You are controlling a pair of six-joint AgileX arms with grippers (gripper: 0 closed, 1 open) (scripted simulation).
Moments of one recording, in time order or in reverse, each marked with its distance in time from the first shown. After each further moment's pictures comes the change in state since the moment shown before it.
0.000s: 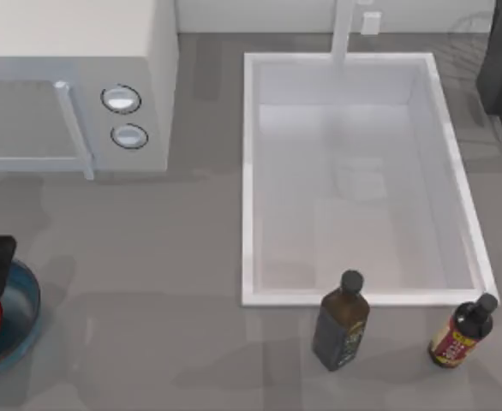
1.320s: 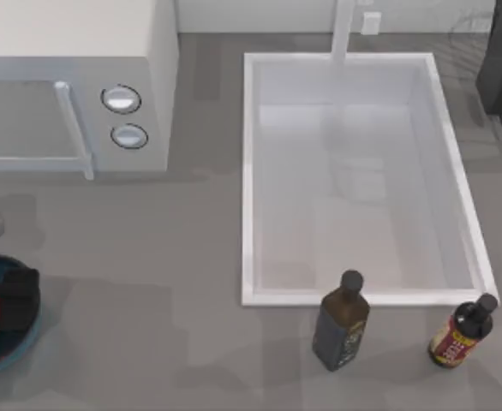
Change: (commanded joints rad) left arm 0.004 0.207 -0.253 0.458 0.000 0.007; right arm 0.000 0.000 0.000 0.000 0.000 0.000
